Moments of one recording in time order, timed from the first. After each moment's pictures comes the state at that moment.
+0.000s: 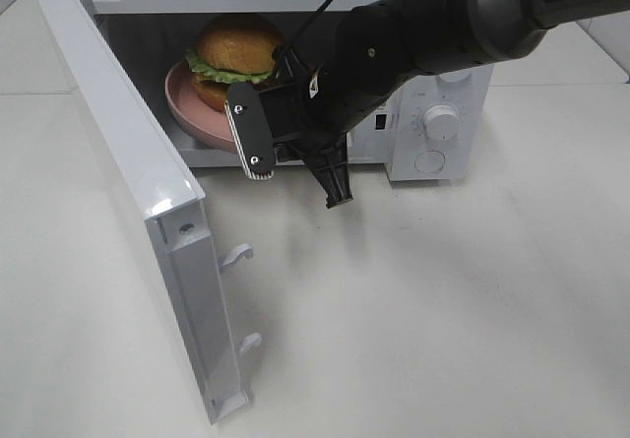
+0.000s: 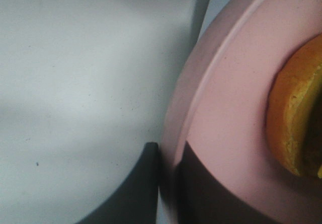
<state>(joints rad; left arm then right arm) 0.02 0.00 -0.52 -0.06 1.08 -0.02 0.64 2.07 -1.41 -0.09 0.27 -1.33</state>
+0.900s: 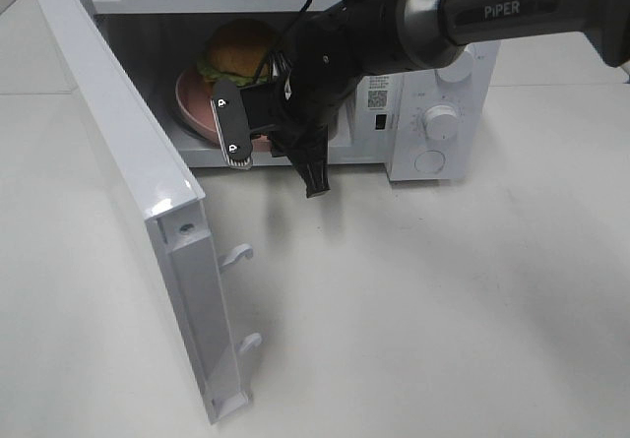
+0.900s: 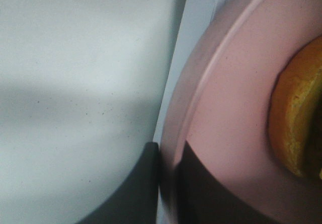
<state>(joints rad) 0.02 0.00 -0.52 -0.06 1.08 -0.02 0.64 2.25 -1.65 -0.23 0.40 -1.15</state>
